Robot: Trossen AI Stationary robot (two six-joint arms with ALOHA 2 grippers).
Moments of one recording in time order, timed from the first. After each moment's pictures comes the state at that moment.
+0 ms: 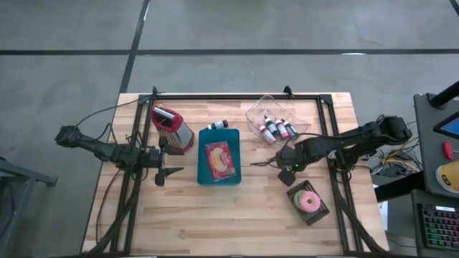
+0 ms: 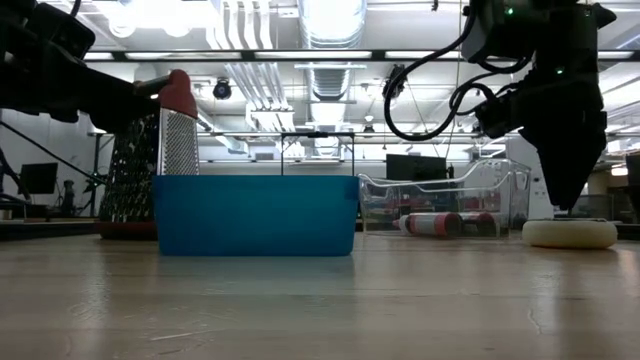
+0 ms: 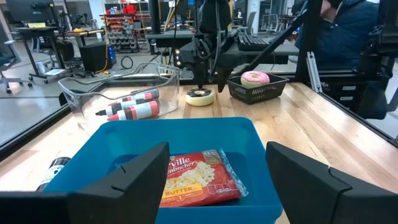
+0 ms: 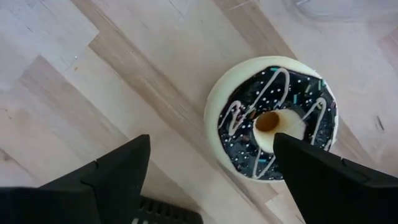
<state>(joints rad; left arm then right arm) -0.32 0.20 0.01 0.09 -0.33 0.00 0.13 1.36 0.78 -0.88 0.00 0.89</state>
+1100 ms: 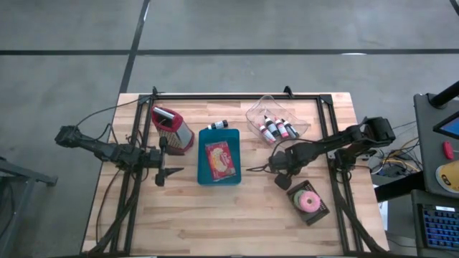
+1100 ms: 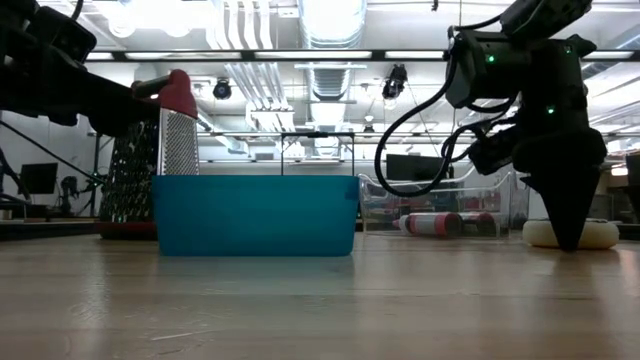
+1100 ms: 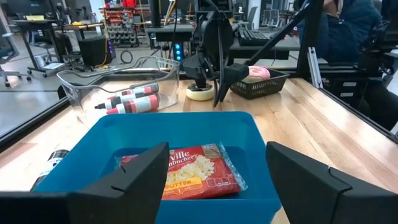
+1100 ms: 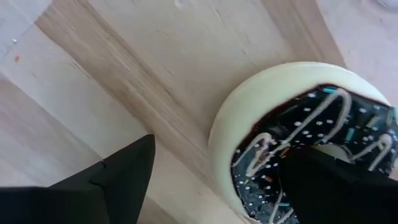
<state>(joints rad) -0.32 0.21 0.01 0.07 -0.33 -0.02 0.13 1.56 0.78 -0.80 -0.04 0.83</state>
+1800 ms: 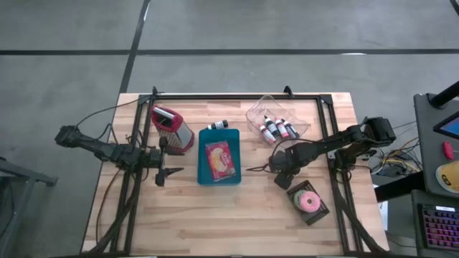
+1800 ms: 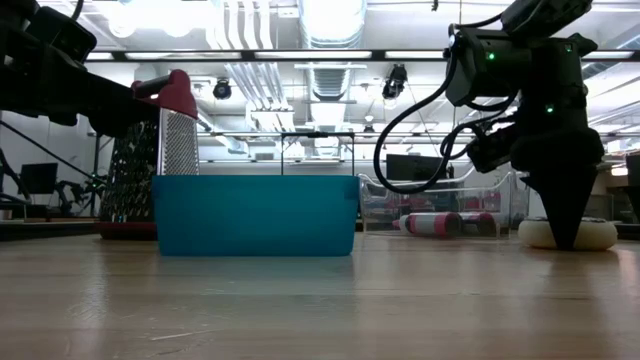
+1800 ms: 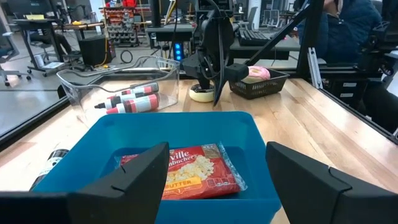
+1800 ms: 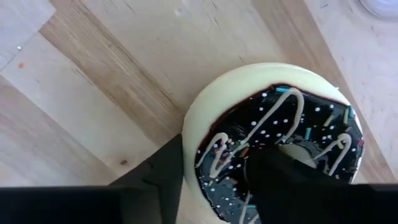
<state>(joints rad) -0.32 0.21 0.01 0.07 -0.33 -0.02 0.13 1.55 0.78 -0.79 -0.02 0.83</state>
